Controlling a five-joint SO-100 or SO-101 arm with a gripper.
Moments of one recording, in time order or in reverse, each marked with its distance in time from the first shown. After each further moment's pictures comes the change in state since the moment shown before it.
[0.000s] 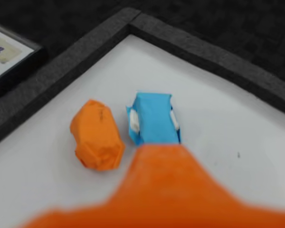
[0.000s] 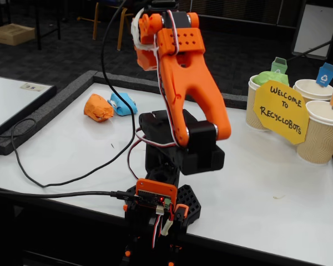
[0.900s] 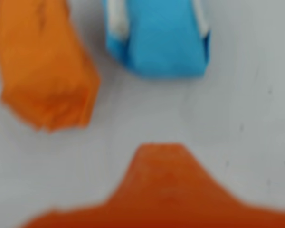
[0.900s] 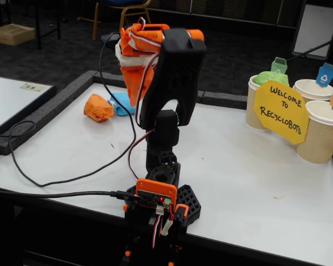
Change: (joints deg) arm 2.3 -64.3 -9.5 -23.9 0.0
